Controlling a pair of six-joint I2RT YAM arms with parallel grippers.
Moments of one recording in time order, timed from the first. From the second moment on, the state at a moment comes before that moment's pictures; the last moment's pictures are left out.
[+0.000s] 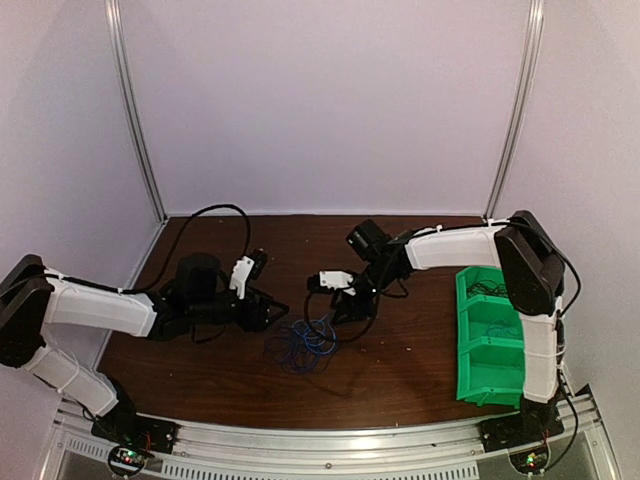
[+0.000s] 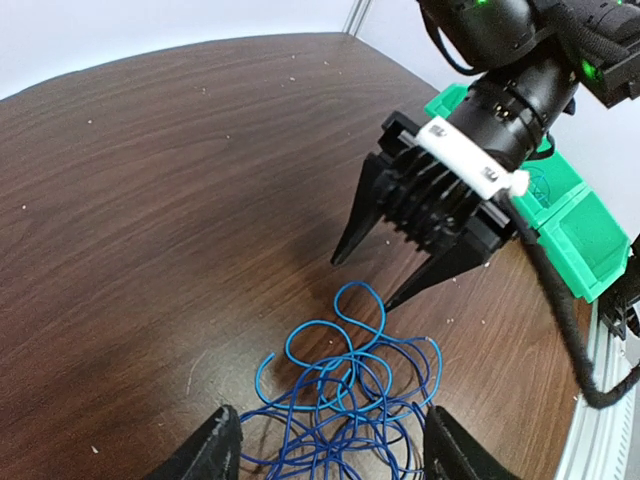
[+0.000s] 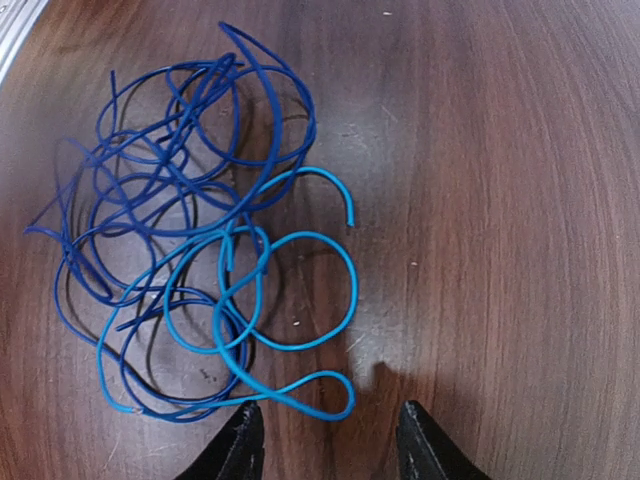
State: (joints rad) left arm -0.73 1.42 0.58 0.38 0.27 -0.24; right arm 0.73 2.07 1.48 -0.51 -0.48 -0.77
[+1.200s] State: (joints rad) left arm -0.88 1.82 0.74 1.00 0.23 -0.20; right arm 0.74 1.86 1.85 -0.75 -0.73 -0.58
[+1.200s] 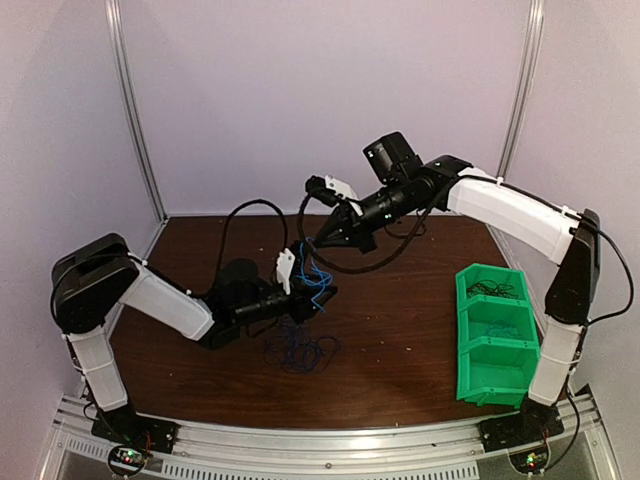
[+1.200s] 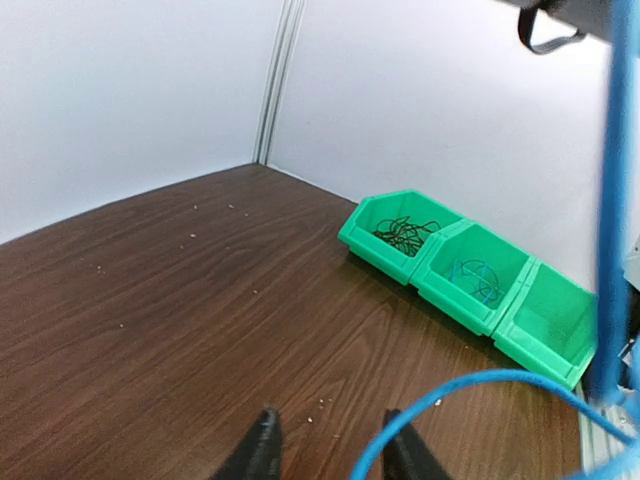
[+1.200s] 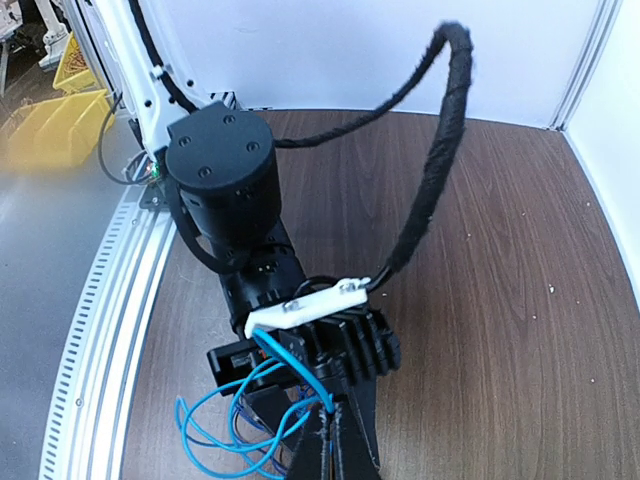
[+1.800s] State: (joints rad) left arm -0.88 1.84 0.47 1.30 0.16 -0.37; right arm 0.62 1.76 1.84 -0.74 -0.76 -0.50
